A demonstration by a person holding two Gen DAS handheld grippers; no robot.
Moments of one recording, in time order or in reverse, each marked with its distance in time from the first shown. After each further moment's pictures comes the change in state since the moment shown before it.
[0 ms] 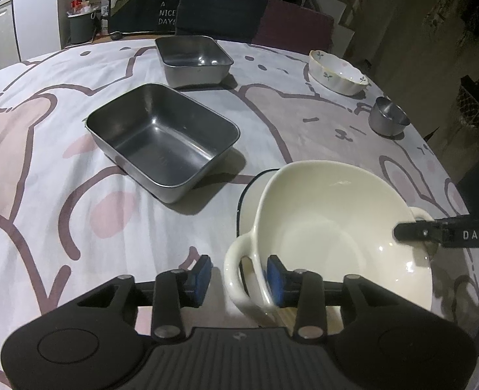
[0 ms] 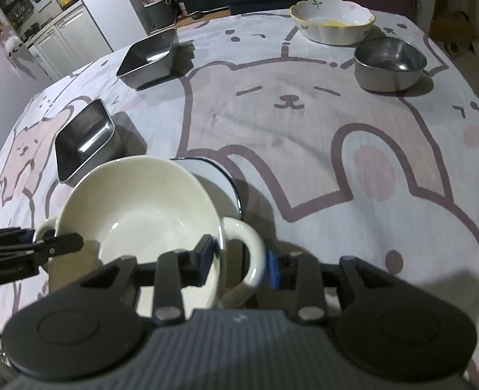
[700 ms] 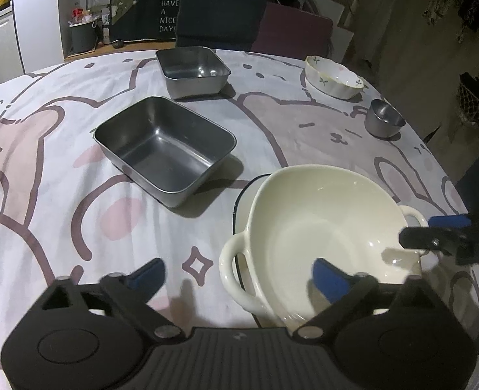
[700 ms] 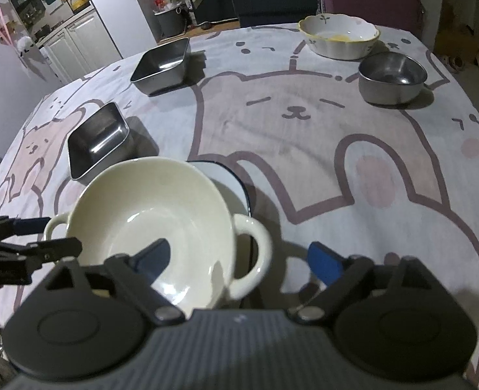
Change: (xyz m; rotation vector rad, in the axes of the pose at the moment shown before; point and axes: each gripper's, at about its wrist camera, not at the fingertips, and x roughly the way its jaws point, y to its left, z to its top) left arm -0.021 -0.010 -0.002 0.021 -0.022 0.024; right arm -0.016 0.002 -0.010 -0.039 -0.050 0.017
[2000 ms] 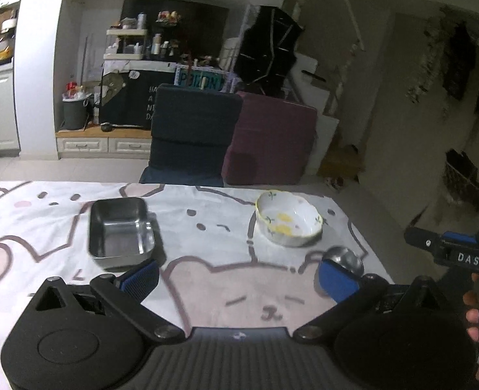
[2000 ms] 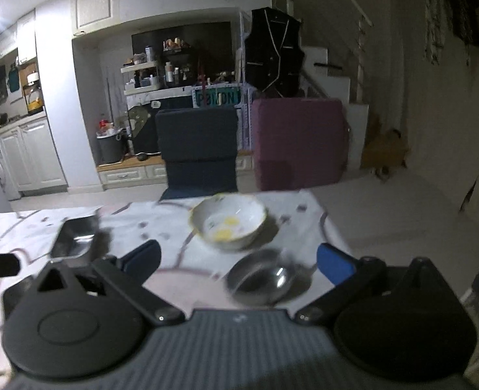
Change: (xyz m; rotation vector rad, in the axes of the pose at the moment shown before) left arm 0.006 -0.104 0.162 -0.043 -0.324 -0.034; right arm -0.085 -0.095 0.122 0.008 -0.500 -0.253
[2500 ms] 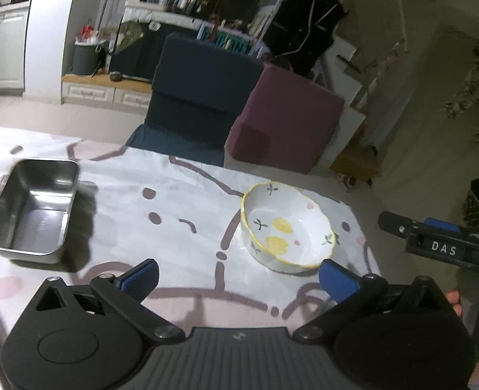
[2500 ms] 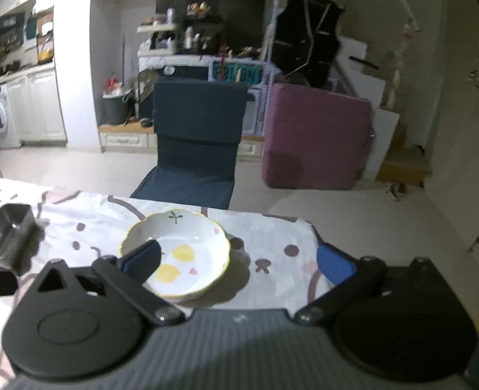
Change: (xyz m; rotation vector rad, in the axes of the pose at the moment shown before) left arm 0.160 -0.029 0.024 -0.188 0.110 0.024; right arm 0.187 -0.054 0.071 -0.187 0.101 0.047
